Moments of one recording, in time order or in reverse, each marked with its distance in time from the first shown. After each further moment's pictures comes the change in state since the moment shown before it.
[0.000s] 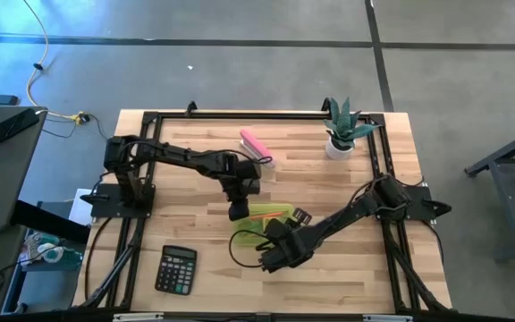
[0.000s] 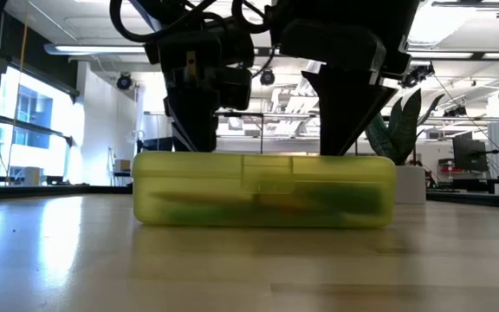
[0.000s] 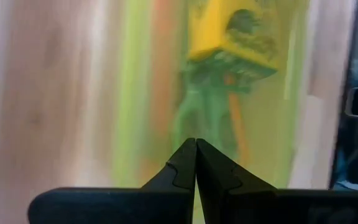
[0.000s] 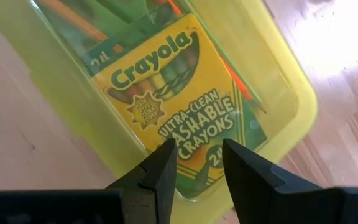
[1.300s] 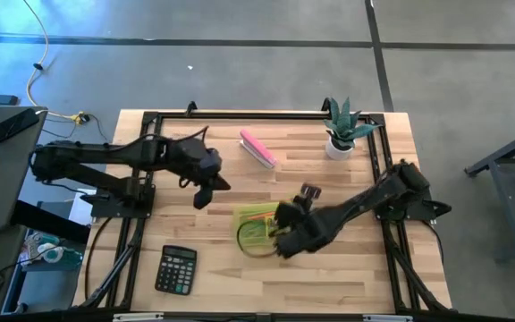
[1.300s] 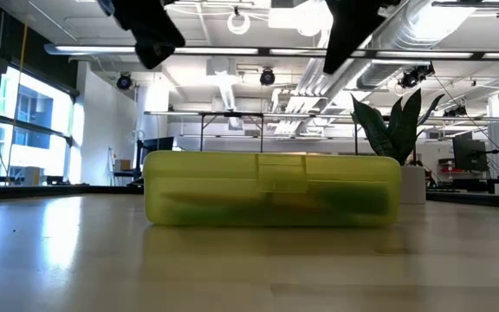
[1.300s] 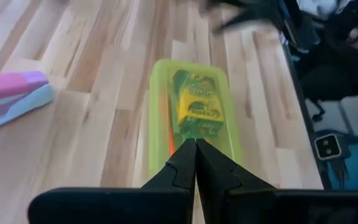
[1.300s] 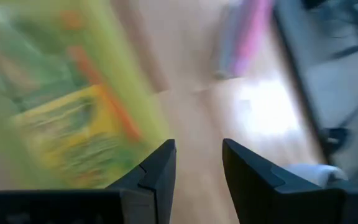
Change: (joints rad) left arm -0.008 -0.678 -0.237 0.093 -0.246 0.008; right arm -0.020 -0.203 0.001 -0.159 0.262 -0.279
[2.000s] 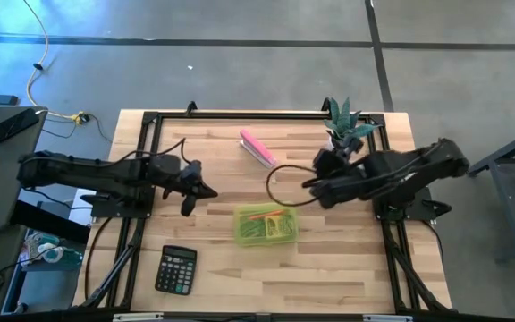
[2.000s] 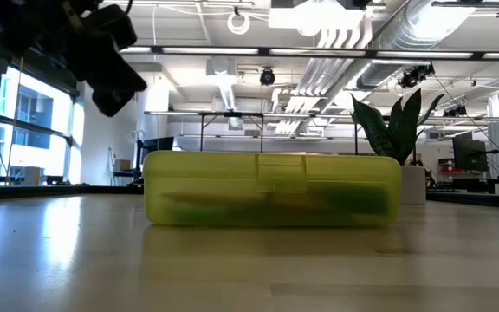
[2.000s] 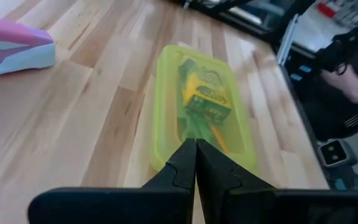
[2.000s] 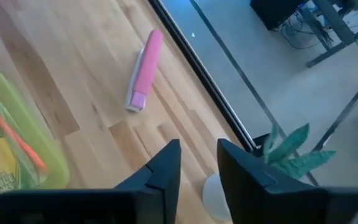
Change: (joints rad) left arm -0.024 -0.306 -0.547 0.453 -0.036 -0.155; right arm -0.127 -0.420 0.001 -0.181 0.133 -0.104
